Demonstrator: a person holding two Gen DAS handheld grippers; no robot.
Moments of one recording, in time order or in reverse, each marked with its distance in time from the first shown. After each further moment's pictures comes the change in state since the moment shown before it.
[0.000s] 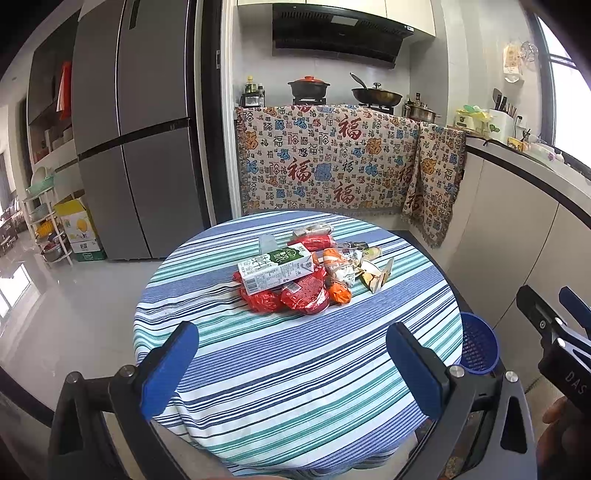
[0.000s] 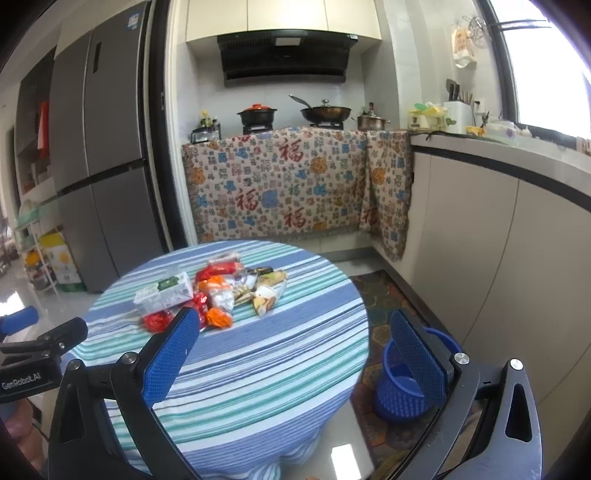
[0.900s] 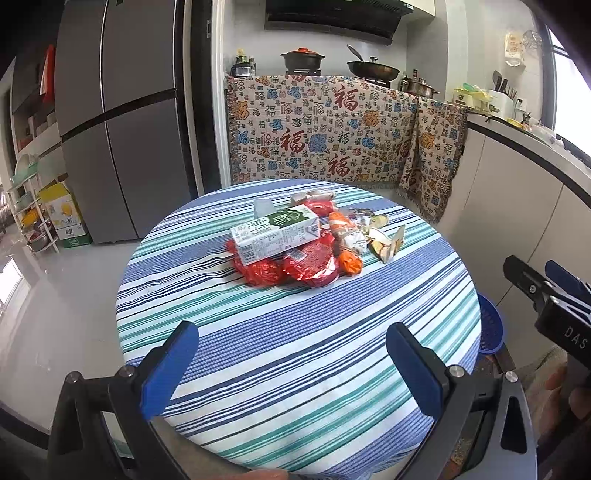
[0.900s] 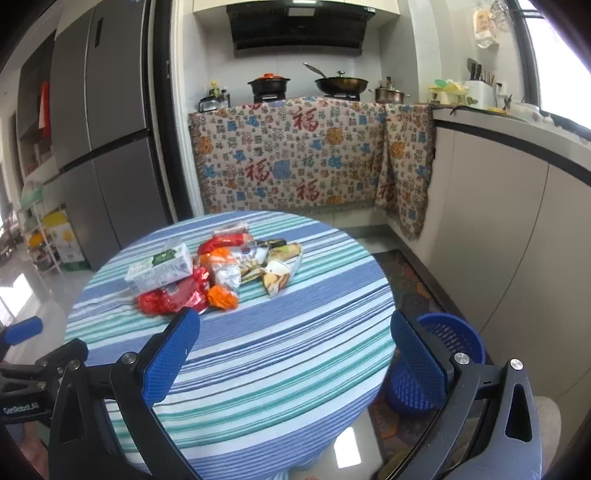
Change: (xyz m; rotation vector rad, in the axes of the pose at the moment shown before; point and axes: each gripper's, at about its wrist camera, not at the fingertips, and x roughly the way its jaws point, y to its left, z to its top) left arm 0.060 0.024 -0.024 0.001 0.091 -0.038; right arm 0.063 0.017 -0.014 -0.030 0.099 0.035
